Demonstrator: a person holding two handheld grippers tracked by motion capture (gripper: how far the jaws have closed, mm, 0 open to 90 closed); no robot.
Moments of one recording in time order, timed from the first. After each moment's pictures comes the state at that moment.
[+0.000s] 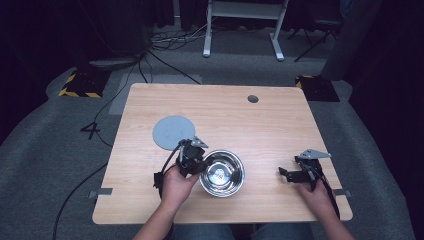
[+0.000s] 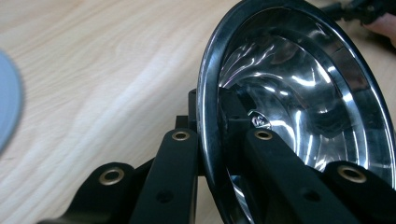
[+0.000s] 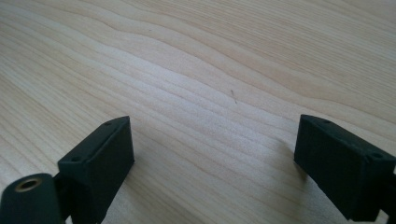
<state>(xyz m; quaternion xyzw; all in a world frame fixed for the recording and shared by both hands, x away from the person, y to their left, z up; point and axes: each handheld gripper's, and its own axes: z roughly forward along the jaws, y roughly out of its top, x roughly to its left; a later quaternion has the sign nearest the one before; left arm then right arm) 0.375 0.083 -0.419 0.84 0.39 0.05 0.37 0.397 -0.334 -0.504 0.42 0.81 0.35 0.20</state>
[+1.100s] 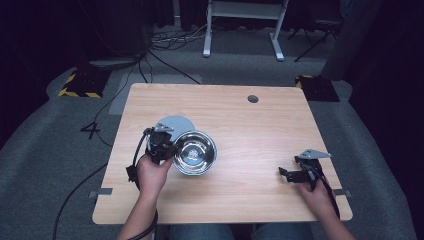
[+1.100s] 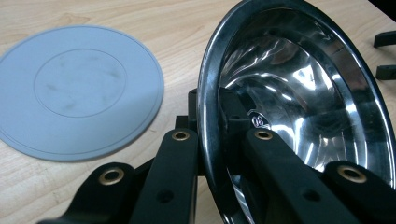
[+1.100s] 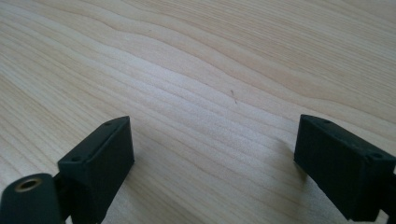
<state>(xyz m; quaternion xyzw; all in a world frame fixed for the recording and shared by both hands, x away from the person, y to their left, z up) 0.396 0.158 -0.408 0.78 0.48 0.10 0.39 0.397 -0.334 -0.504 0.42 0.81 0.35 0.20</state>
